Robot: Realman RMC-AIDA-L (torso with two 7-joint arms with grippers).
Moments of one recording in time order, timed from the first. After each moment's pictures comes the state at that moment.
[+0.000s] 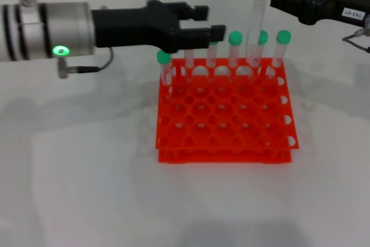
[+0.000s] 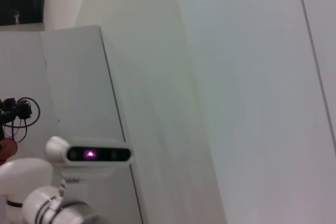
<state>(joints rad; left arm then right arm) -0.67 -2.08 0.98 0.73 1.72 1.45 -1.62 0.55 2.02 -1.04 -0.79 -1.38 -1.44 1.49</state>
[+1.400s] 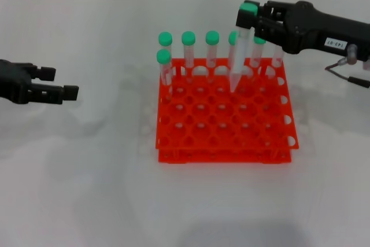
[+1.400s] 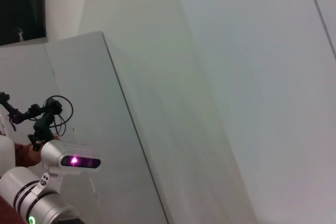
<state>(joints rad) -0.40 -1.95 0.80 1.17 2.11 1.70 -2.03 0.53 2.02 -1.17 -0.69 -1.28 -1.44 1.47</state>
